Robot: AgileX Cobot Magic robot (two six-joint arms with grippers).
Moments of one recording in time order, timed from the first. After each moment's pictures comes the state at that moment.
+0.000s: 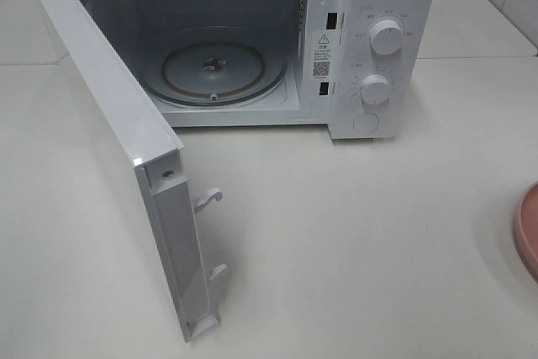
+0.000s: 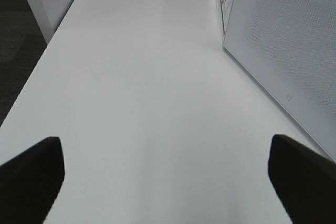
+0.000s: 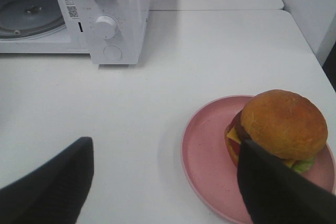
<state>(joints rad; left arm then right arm) 0.04 0.00 -0.52 0.02 1.09 -0.01 0.11 0.00 -0.49 -0.06 0.96 0.08</state>
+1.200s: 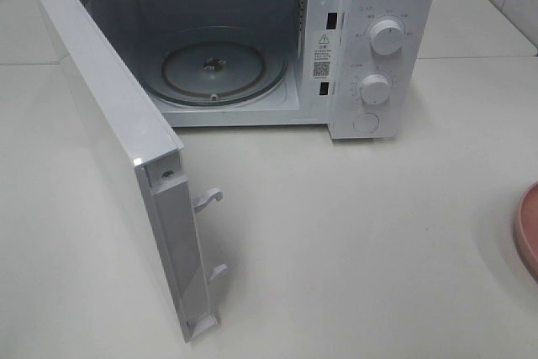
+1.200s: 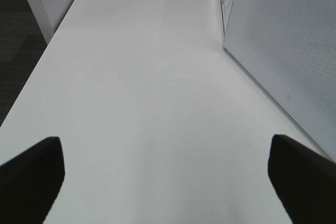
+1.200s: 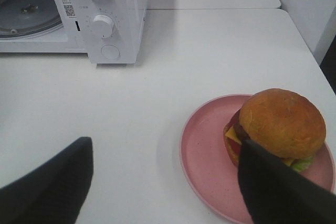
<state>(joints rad) 0.04 0.00 -0.52 0.02 1.09 -0.01 0.10 0.00 -0.49 -0.06 0.96 0.08</state>
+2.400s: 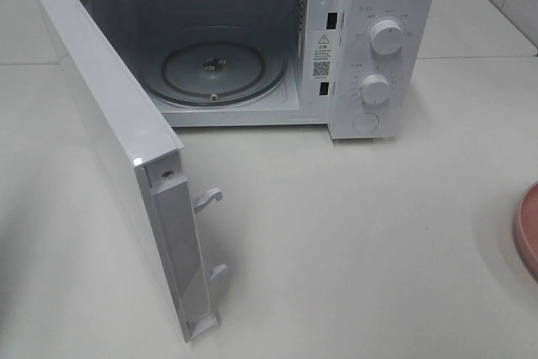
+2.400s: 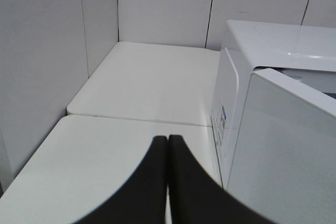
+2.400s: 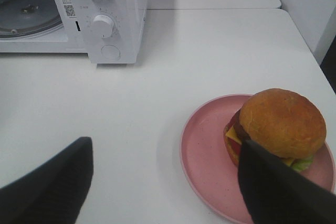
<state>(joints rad) 0.04 0.70 -0.28 0.00 -0.26 -0.03 0.10 0.00 -0.49 -0.06 0.96 0.08</state>
